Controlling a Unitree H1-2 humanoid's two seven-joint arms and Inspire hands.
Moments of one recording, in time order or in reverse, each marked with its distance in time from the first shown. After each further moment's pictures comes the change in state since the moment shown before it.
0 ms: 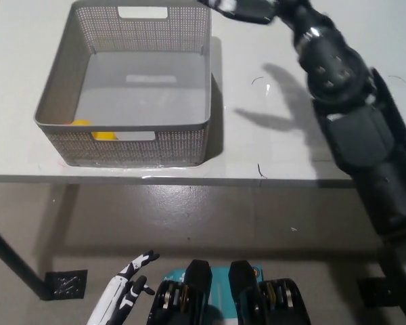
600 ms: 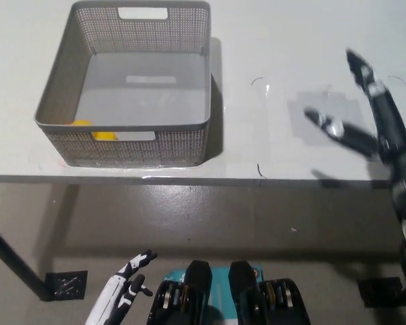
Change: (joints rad) left_arm -0.004 -0.001 0.011 0.013 0.000 0.001 0.000; right_arm 0.625 -0.092 -0.117 -0.534 0.135 0.040 0.005
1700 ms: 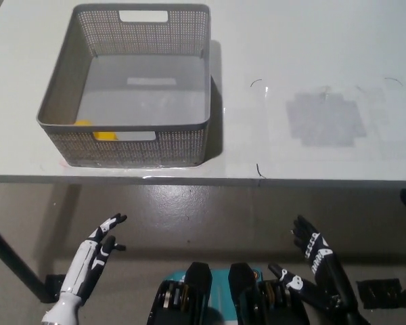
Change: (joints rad) left_arm -0.104 0.000 0.131 0.051 -0.010 -0.002 0.001; right_arm 0.396 0.211 0.058 0.266 0.223 -0.423 0.077
